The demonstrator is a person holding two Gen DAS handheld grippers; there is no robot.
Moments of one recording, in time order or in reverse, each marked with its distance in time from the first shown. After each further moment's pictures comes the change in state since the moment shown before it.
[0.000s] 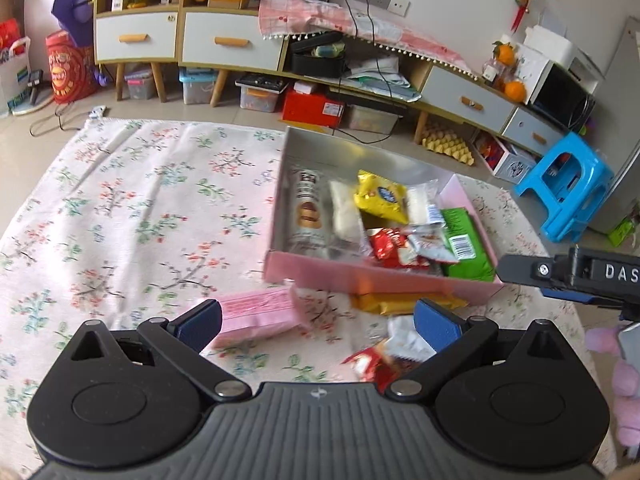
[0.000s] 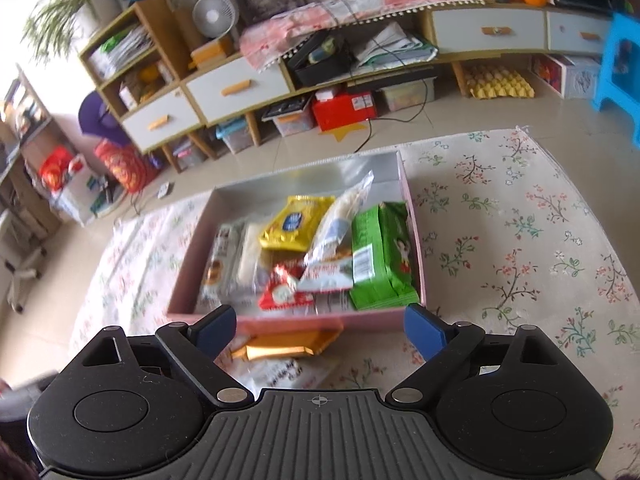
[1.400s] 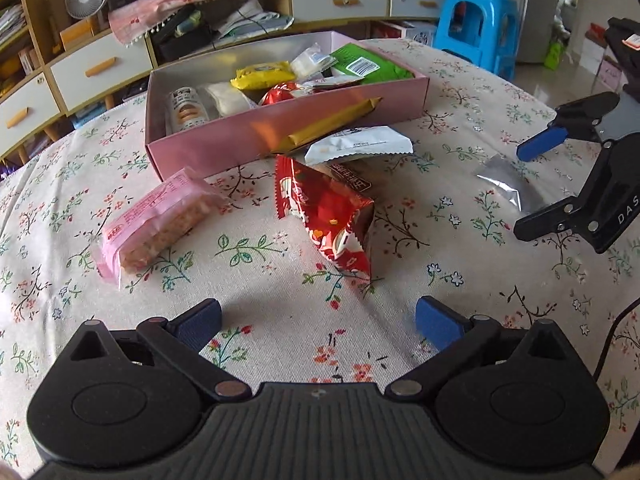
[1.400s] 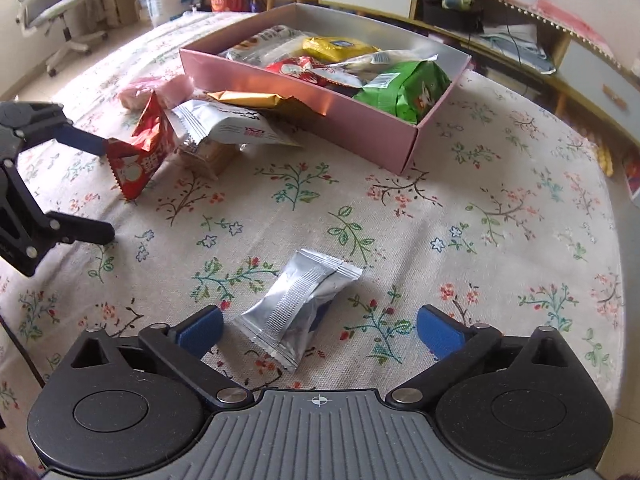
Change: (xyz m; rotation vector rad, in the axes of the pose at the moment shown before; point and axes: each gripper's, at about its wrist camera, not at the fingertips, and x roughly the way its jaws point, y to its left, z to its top) left arm 0.022 -0.027 -0.094 0.510 0.102 -0.089; right arm 0.021 -0.067 -0.102 -0.550 0.179 0.079
